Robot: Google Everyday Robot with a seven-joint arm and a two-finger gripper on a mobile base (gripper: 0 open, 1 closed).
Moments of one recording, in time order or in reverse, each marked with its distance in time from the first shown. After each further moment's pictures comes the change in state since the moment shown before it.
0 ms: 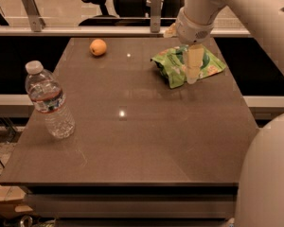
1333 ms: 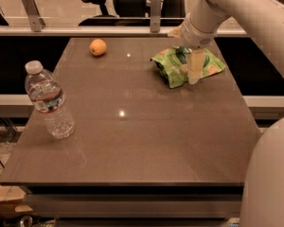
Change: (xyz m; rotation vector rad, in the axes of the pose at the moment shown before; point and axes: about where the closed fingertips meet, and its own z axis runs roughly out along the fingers) arm 0.029 -0.019 0.025 0.104 -0.006 -0.013
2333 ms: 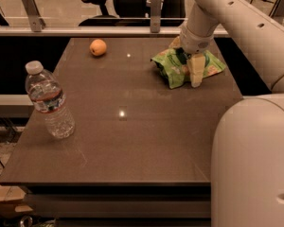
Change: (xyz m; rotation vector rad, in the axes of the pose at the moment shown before) arm 0.022 0.006 0.037 -0.148 0.019 -0.013
